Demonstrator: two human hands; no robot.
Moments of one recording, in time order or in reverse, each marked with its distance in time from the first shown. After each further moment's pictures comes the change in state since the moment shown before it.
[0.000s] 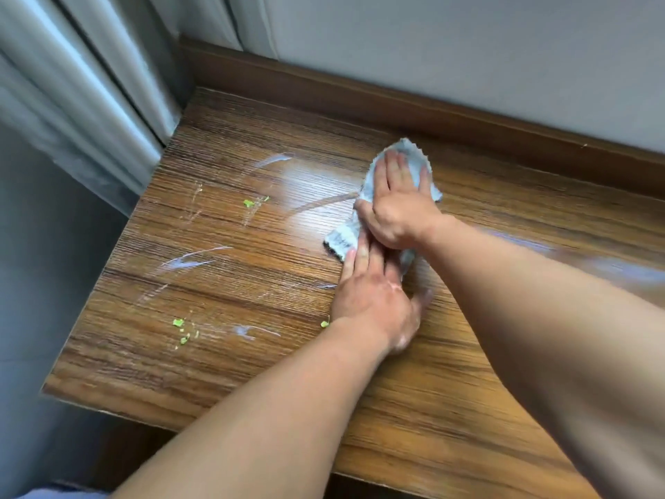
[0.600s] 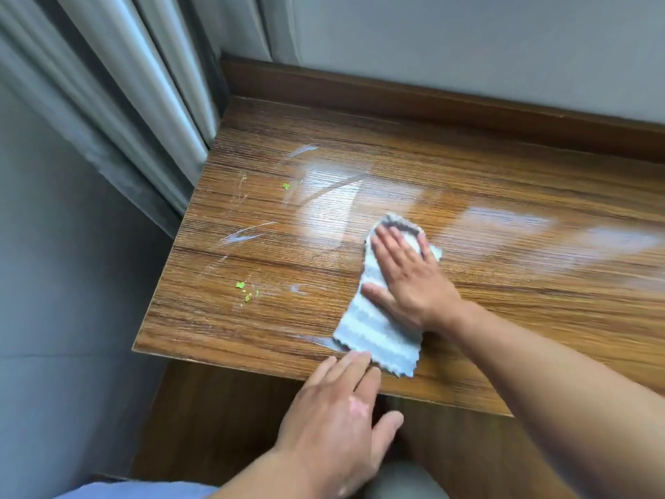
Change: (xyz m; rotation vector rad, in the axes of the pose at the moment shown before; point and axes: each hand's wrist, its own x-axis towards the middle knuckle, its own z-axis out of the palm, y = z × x) left_hand -0.231 -0.083 0.039 -0.037 0.068 0.272; right_hand -0.157 -0.054 0.084 -0.054 0.080 -0.148
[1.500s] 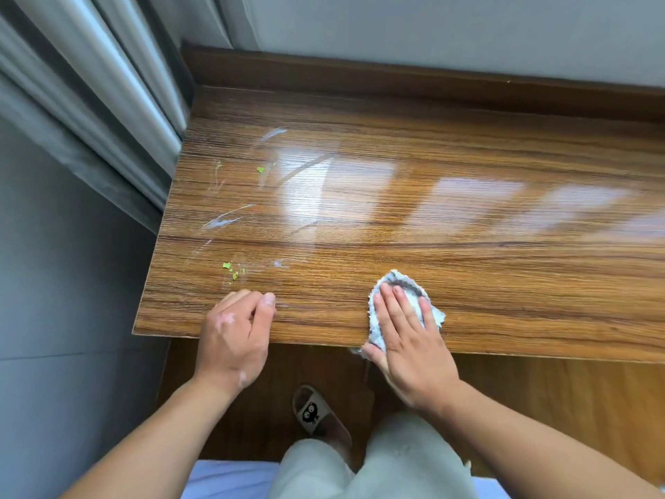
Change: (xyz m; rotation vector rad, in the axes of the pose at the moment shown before) left_hand -0.006 -0.090 -0.034 -0.328 0.442 -0.257; right_hand -0.146 -0.064 0.073 0.017 0.088 0.197
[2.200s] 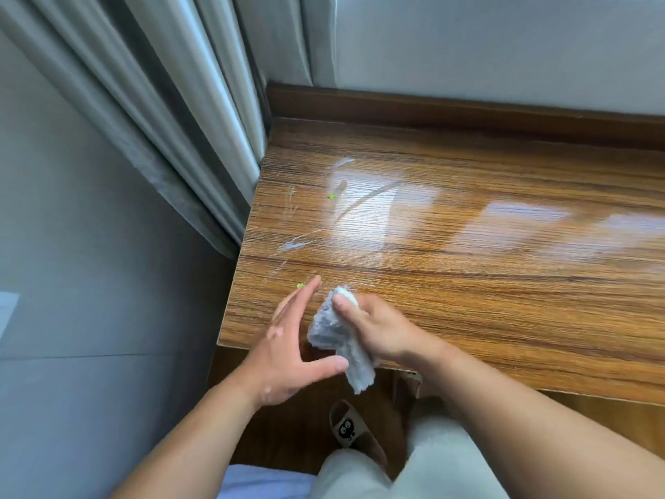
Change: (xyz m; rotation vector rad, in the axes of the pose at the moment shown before) left_hand 0.013 -0.016 -0.072 -0.206 -0.521 -0.109; right_hand 0.106 -0.128 -0.124 1.244 -0.383 0.014
